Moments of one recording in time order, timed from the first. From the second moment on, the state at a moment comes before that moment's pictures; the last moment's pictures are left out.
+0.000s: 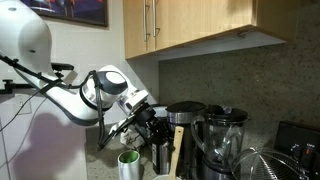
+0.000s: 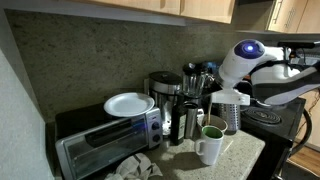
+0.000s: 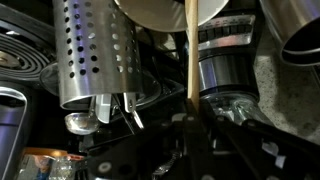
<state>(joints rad) -0.92 -0.29 0.77 -2.52 -0.93 2.74 1.57</state>
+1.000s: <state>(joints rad) -0.91 -0.31 0.77 -2.48 -1.00 2.65 1.71</state>
